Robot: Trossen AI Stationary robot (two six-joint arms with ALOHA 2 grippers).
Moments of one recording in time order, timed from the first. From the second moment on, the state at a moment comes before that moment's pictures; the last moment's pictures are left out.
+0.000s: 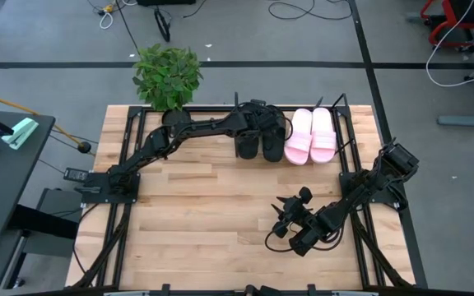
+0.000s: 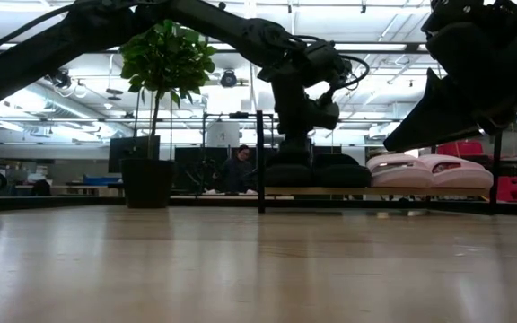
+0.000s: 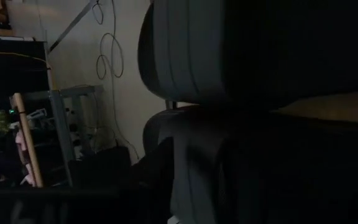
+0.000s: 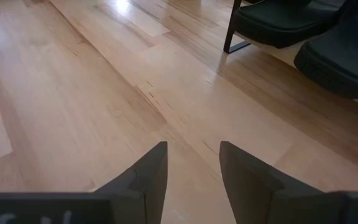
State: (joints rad) left arm 0.27 2.41 2.16 -0.72 -0.66 0.70; right arm 0.67 1.69 0.81 -0.34 1.05 1.15
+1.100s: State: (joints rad) left arm 0.10 2.30 2.35 -1.22 -0.54 0.13; right arm 0.78 1.69 0.82 -0.71 1.14 1.45
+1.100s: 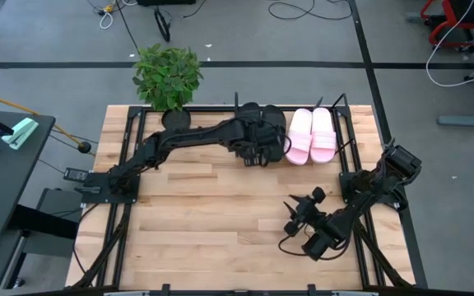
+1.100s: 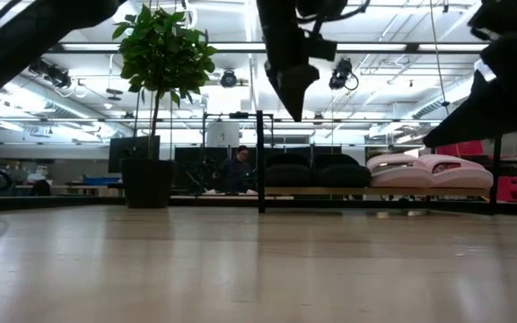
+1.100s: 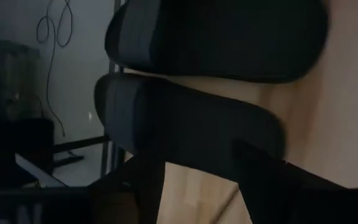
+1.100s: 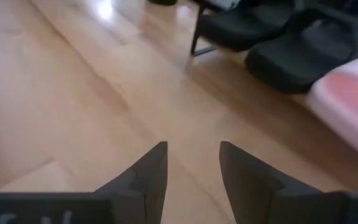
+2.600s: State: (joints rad) left arm -0.34 1.50 0.81 0.02 -1.00 -0.18; right arm 0.84 1.60 0.82 -1.52 1.24 2.19
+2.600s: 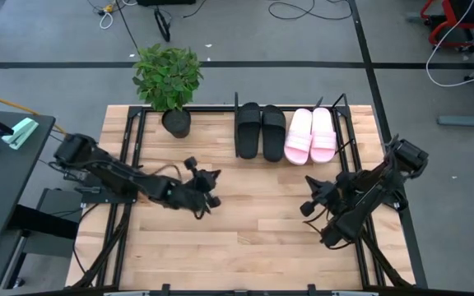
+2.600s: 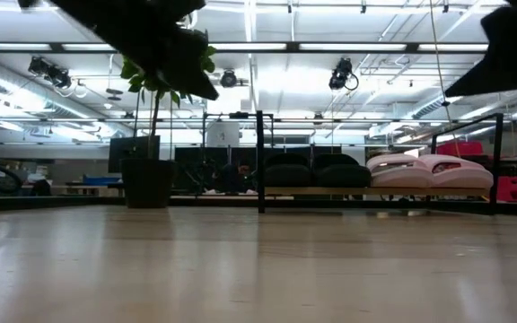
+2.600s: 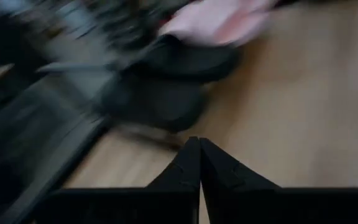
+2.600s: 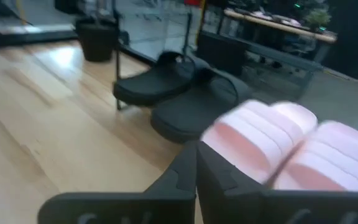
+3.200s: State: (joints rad) left arm 0.01 1.37 0.48 0.80 -0.39 0.12; right arm 0.79 1.32 0.61 -1.38 1.40 2.17
